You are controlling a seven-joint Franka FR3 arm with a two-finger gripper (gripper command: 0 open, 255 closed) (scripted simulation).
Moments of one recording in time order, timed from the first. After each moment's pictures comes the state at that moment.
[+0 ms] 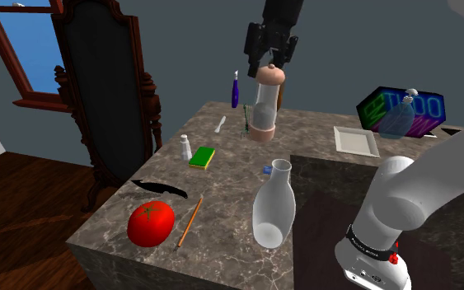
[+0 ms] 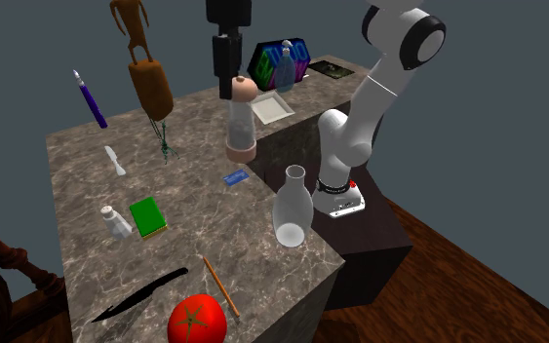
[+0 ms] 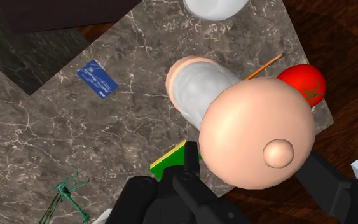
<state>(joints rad) 0.10 -0.52 0.18 -1.76 0.23 1.41 0.50</state>
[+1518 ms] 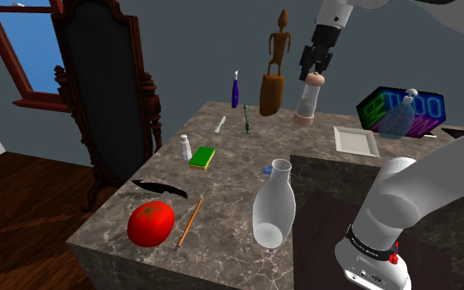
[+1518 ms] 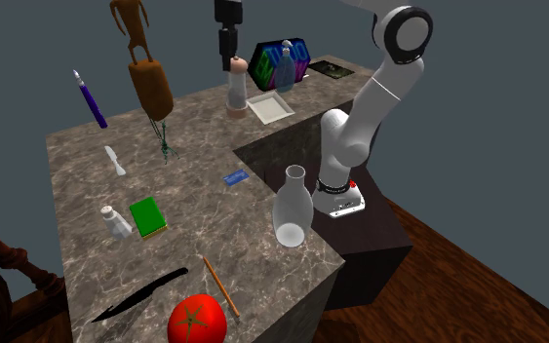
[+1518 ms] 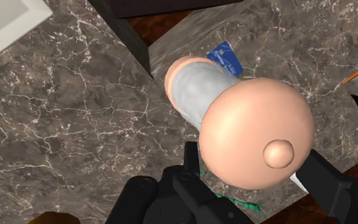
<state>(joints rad) -0.01 -0.56 -0.29 -1.92 0.04 1.44 -0.08</state>
